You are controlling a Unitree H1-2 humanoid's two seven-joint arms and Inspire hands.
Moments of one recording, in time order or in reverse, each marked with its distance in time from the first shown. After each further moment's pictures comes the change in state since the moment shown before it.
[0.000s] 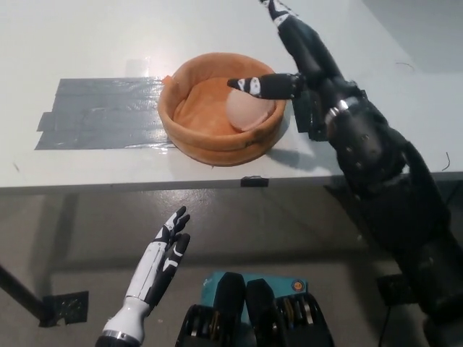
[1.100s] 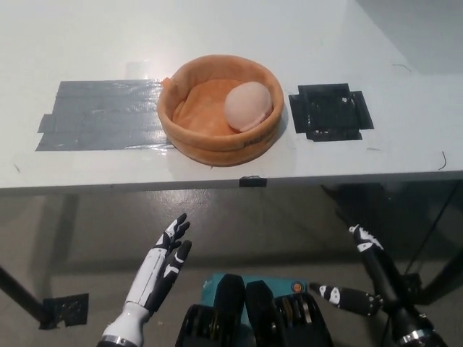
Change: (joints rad) left_arm 0.017 0.012 -0.012 0.009 0.017 -0.001 0.001; right_arm 0.754 -0.043 -0.041 -0.117 -0.039 -0.261 -0.104
